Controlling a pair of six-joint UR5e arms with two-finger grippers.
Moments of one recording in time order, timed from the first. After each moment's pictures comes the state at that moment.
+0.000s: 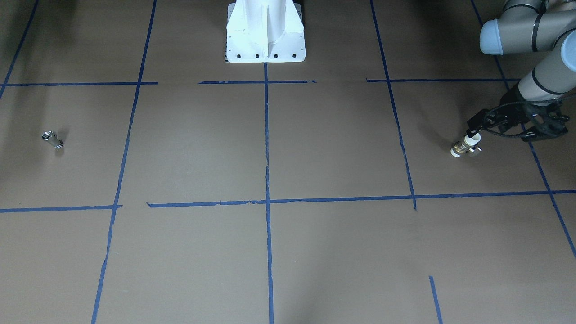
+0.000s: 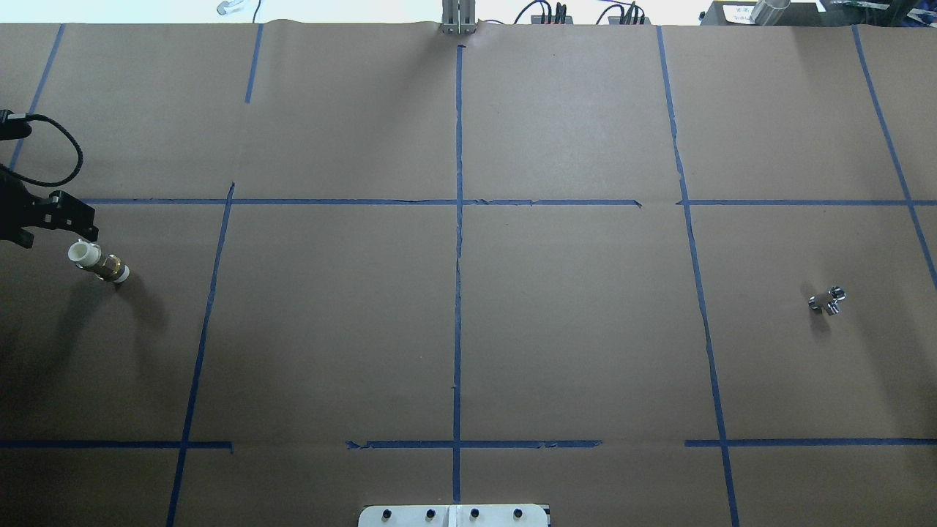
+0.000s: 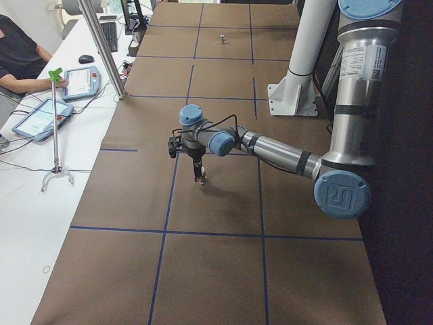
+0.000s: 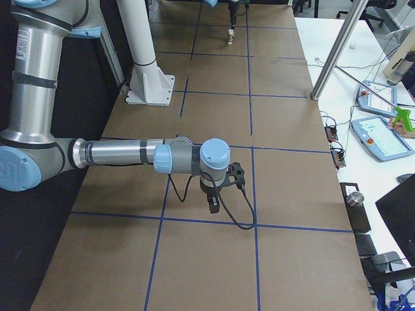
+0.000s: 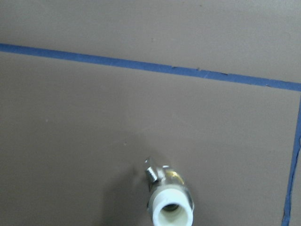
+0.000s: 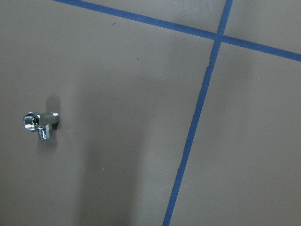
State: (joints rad) left arm -1.06 -1.61 -1.77 -1.81 -2.25 -0.80; right arm 1.52 -1.78 1.85 -1.64 2.39 -0.22
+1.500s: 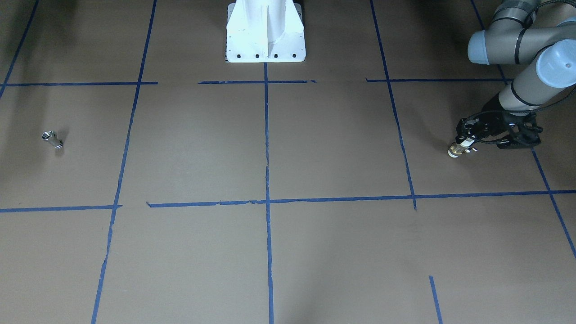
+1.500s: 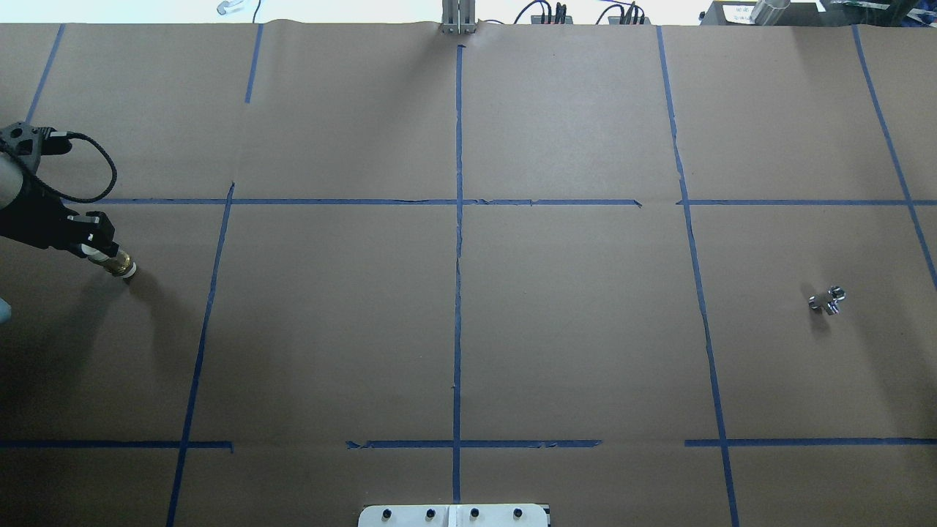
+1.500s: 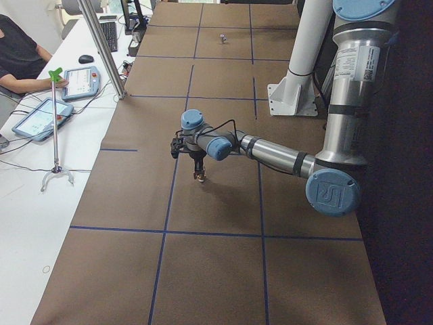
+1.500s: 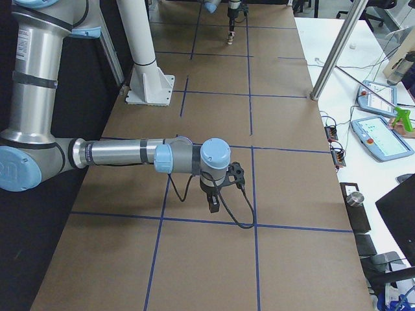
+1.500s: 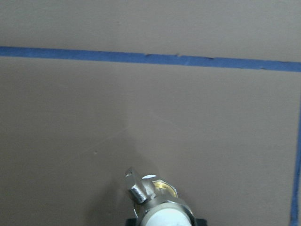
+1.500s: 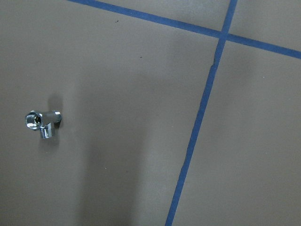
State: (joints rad) left arm -1.00 -1.64 -1.75 -1.87 -2.25 -0.80; right arm 1.51 -1.78 1.85 -1.64 2.39 -0.21
